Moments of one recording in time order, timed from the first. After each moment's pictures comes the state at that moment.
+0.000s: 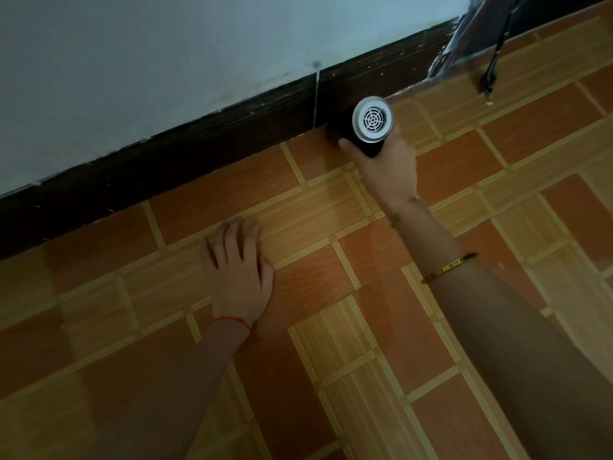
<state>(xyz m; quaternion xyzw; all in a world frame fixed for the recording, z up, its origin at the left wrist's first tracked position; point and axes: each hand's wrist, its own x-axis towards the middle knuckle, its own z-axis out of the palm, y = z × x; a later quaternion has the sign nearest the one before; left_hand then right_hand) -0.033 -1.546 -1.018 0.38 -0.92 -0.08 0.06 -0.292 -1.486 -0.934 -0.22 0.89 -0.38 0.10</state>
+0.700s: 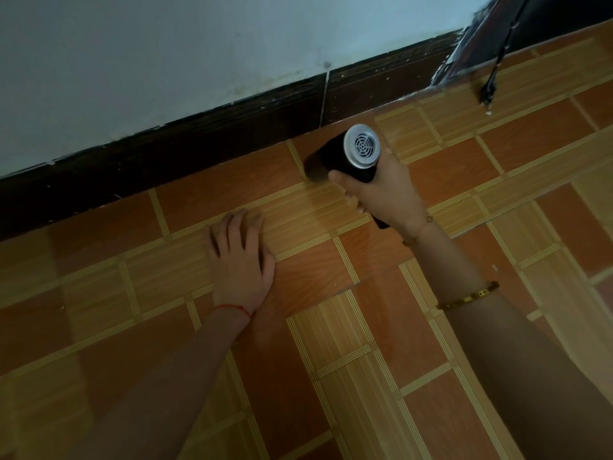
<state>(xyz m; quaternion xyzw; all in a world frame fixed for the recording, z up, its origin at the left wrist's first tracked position) -0.032 -1.546 -1.019 0.38 -0.92 -0.10 0.08 -0.268 -1.460 -0.919 -0.31 0.84 -0.37 0.24</state>
